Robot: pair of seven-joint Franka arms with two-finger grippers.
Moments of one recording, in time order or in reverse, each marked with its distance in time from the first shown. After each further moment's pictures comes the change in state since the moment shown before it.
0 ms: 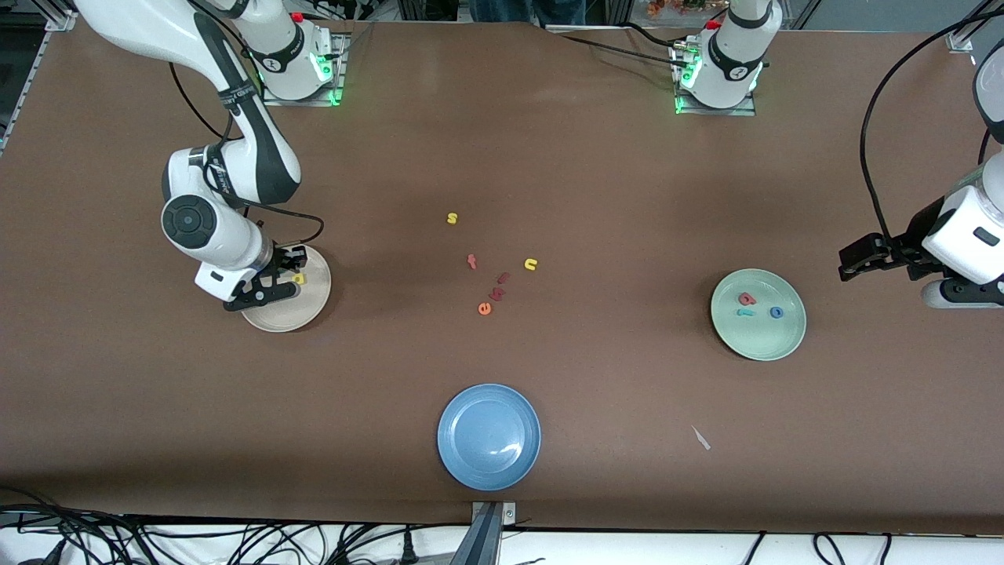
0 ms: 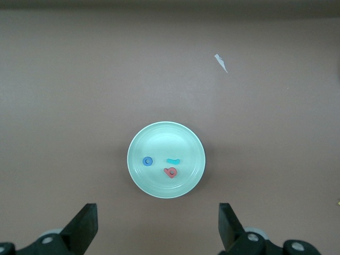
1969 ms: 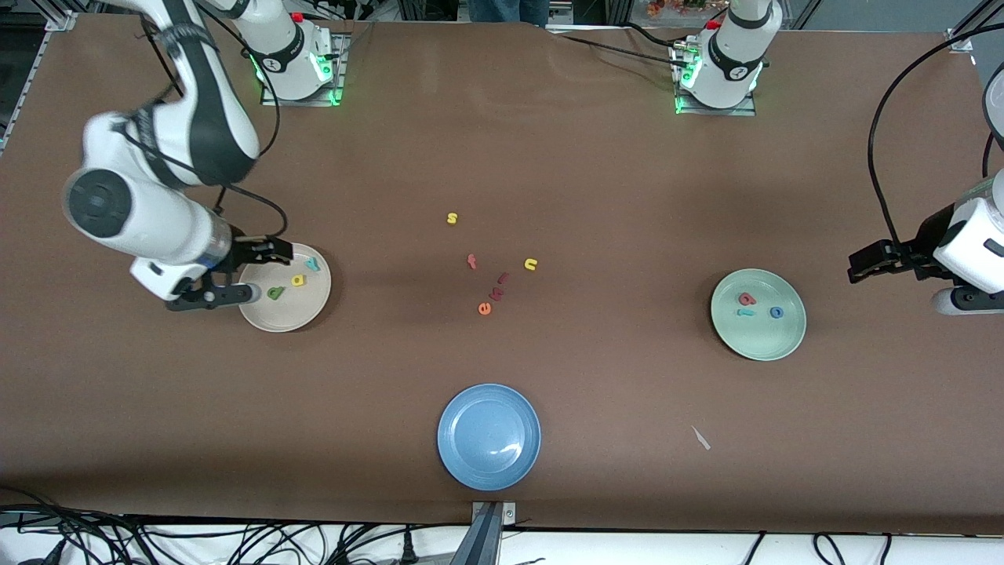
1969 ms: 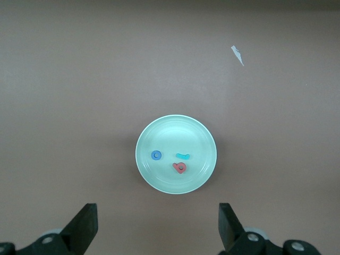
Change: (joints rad) left arm 0.034 0.014 0.011 -0.024 0.000 -0.001 0.002; right arm 0.000 -0.090 0.003 0.389 0.088 -0.475 0.089
